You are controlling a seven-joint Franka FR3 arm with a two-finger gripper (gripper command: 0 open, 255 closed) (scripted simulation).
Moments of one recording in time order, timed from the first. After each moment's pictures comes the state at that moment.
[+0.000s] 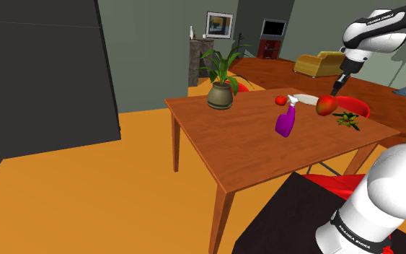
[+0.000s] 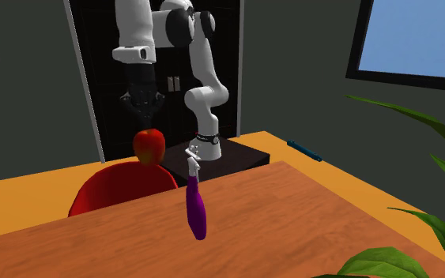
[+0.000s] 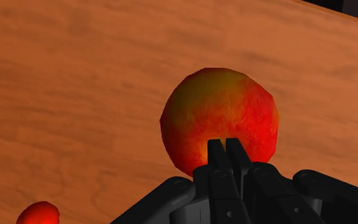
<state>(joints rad) -0.10 -0.22 -0.93 -2.01 -0.13 2.02 -0.95</state>
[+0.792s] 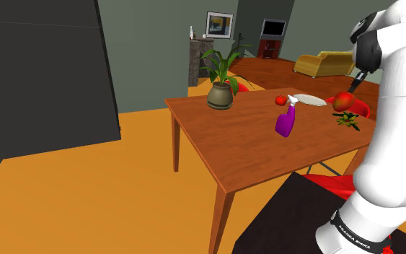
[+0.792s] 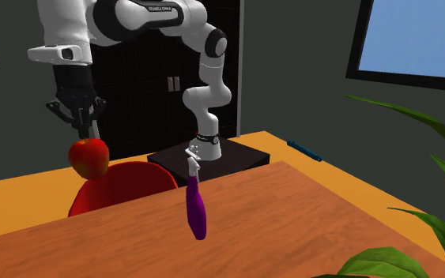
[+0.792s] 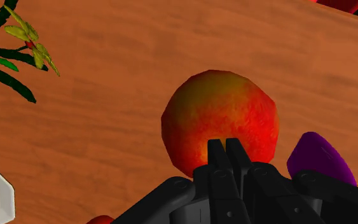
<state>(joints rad) -0.44 0.42 -1.04 -1.52 0.48 1.83 -1.49</state>
